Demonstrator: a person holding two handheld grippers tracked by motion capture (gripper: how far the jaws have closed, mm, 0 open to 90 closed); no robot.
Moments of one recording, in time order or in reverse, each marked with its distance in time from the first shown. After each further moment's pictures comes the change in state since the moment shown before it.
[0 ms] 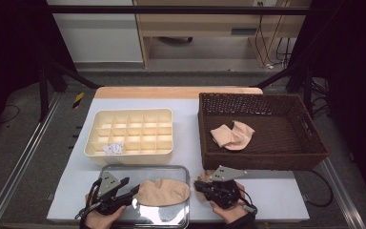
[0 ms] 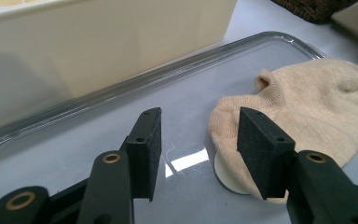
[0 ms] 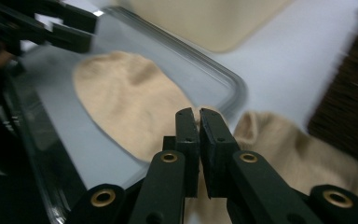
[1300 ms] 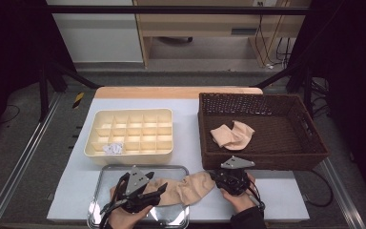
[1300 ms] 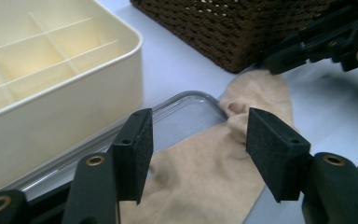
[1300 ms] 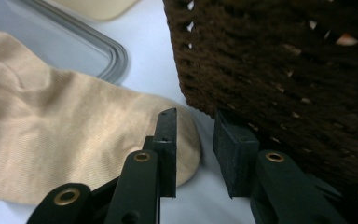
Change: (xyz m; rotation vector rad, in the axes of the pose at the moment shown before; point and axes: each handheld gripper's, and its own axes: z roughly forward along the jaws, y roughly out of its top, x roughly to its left) left arm -0.074 0.059 0.011 -0.042 -0.085 0.087; right arm -0.060 -0.019 0.009 0.085 -0.248 0.063
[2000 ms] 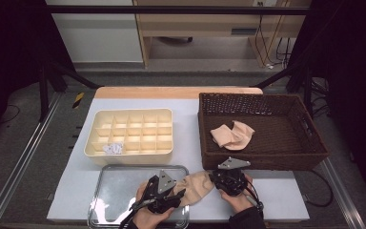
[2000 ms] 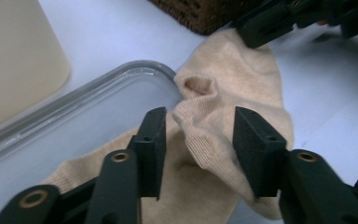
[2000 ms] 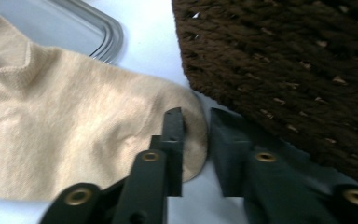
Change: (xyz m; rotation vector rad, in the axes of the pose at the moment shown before) left arm -0.027 -0.014 0.056 0.138 -0.056 0.006; right arm 0.001 -0.004 0.009 0.053 0.013 -0.006
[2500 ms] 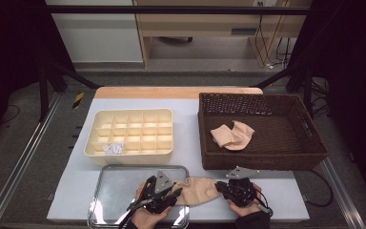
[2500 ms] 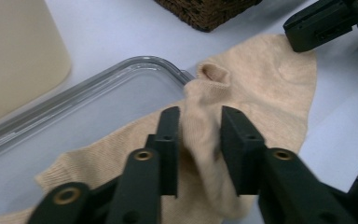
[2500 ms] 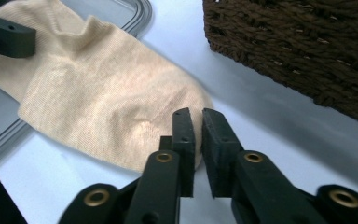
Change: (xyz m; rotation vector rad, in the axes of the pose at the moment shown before) left arm 0.005 -0.003 -0.004 -0.014 -0.007 0.006; right arm 0.005 -0.020 -0.031 0.006 0.051 0.004
